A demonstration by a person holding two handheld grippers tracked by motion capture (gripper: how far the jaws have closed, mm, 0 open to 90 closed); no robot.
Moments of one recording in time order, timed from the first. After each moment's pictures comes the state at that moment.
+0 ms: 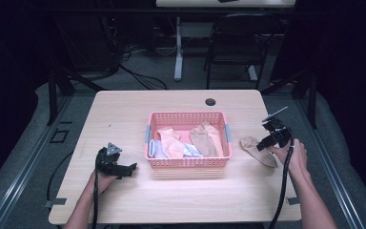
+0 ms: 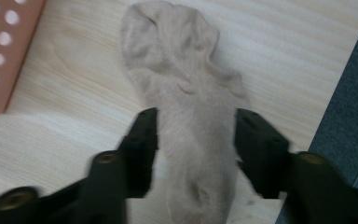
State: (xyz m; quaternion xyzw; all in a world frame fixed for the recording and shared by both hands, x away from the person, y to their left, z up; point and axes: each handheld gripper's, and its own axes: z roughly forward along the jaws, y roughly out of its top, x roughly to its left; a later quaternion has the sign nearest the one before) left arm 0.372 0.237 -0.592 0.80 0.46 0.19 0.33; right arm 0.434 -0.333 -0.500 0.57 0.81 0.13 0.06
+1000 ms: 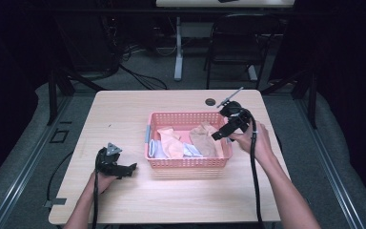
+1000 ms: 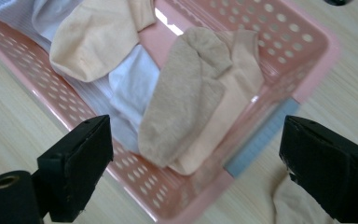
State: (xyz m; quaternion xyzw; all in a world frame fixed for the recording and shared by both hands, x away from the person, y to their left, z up) left arm 0.372 0.237 -0.592 0.80 0.46 0.19 0.33; right arm 0.434 -0.184 -0.421 0.40 0.89 0.21 0.08
